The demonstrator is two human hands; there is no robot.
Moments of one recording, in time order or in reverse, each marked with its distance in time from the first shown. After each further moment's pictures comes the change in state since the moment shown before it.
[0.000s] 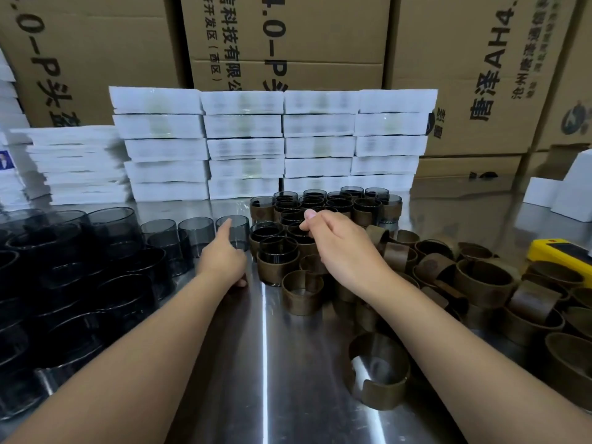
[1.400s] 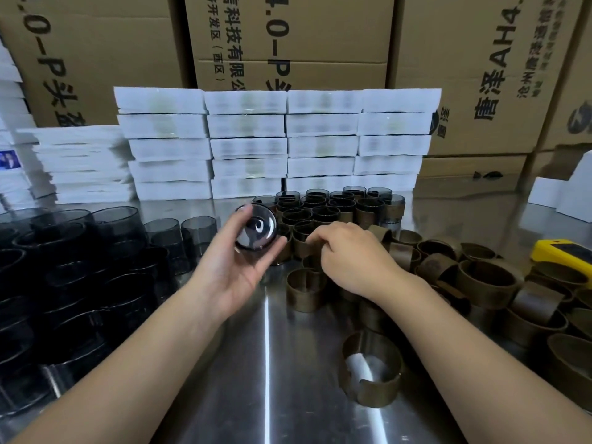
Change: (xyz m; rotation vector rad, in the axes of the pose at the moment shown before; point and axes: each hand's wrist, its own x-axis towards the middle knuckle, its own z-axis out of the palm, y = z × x) left_hand -0.058 0.031 -0.021 -1.450 -0.366 -0.246; right_hand 0.003 0.008 -0.010 -0.584 -0.160 -0.164
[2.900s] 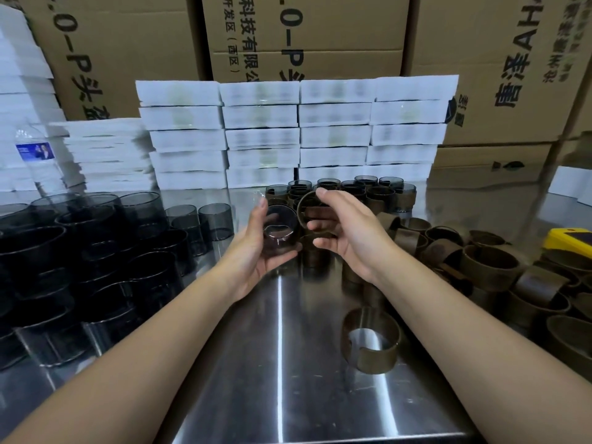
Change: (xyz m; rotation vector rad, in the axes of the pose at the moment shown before) left_hand 0.018 -0.017 -0.019 0.441 -0.112 0.089; right_hand 0.001 -0.016 0.002 1.575 0.053 0.290
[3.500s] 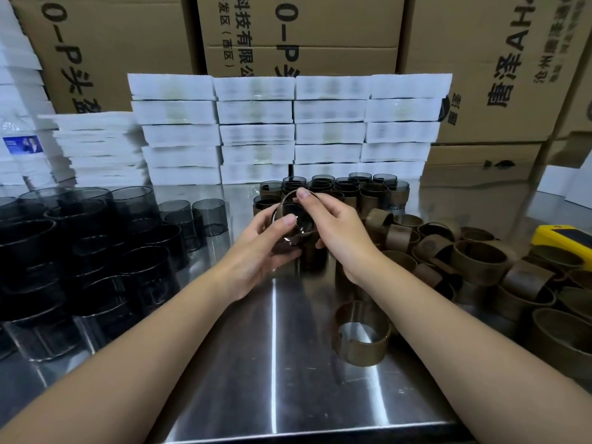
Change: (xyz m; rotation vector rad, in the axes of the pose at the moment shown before) left_hand -0.005 -0.009 0.003 0.110 -0.168 0.082; right_hand -0.006 0.013 0.007 -0.402 0.024 -0.263
